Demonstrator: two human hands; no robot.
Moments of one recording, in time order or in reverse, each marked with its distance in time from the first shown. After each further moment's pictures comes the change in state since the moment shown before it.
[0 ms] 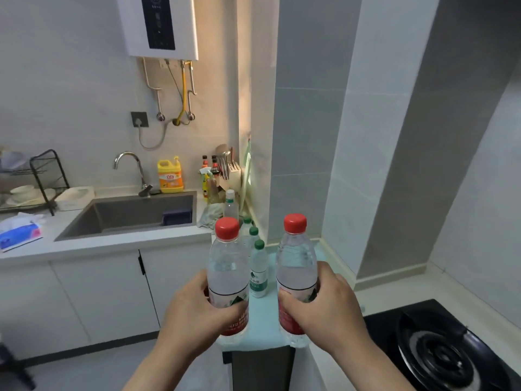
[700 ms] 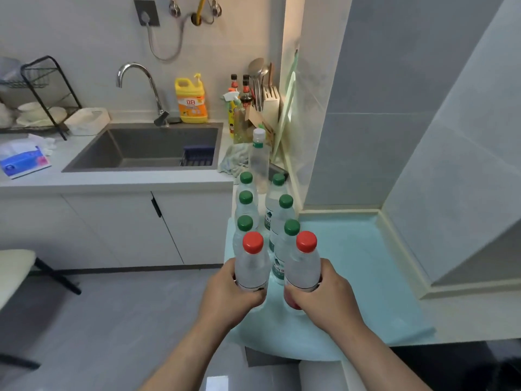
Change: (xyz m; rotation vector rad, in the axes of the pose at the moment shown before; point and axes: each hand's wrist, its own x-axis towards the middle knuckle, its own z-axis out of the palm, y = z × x) left_hand 0.178 -0.141 0.124 0.037 0.024 -0.384; right_hand 0.192 0.117 0.160 -0.017 -0.346 0.233
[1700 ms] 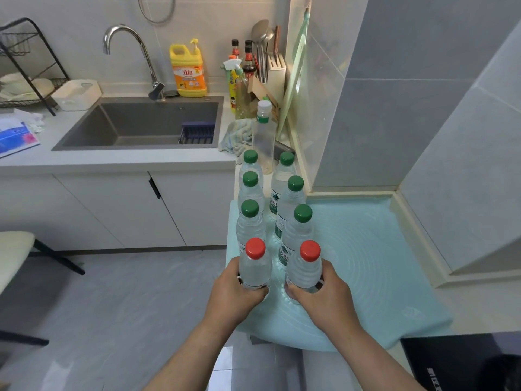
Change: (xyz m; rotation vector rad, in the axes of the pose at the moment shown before) left_hand 0.033 -0.060 0.031 0.032 -0.029 -0.022; right_hand 0.025 0.047 0.051 0.169 -0.031 -0.013
